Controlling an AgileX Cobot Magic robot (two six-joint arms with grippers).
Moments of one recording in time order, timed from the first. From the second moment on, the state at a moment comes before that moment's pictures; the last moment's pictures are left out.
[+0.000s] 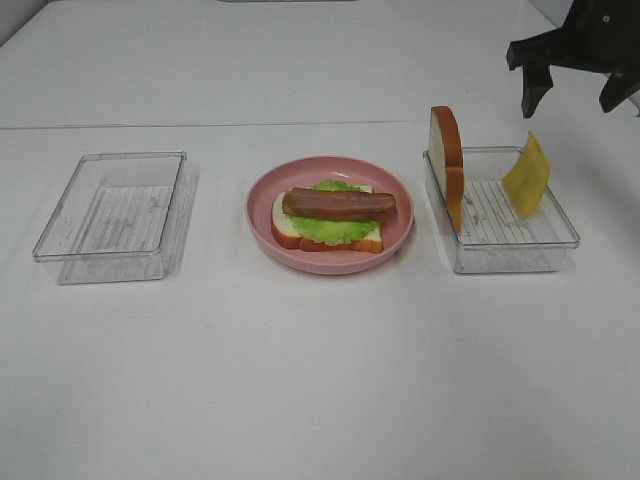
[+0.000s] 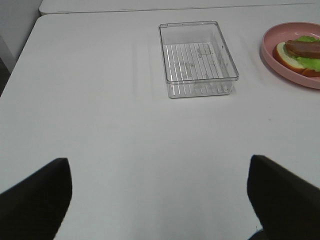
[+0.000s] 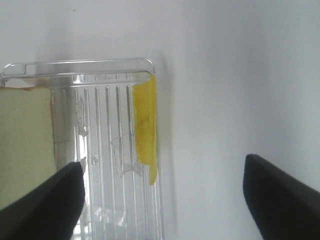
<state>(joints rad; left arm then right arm) 0.05 -0.01 -0.51 -0.08 1.08 0.05 0.06 2.08 -1.78 -0.11 1.07 0.12</state>
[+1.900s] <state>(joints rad) 0.05 -0.01 -0.51 -0.08 1.08 0.05 0.06 2.28 -1.87 -0.16 1.05 0.12</state>
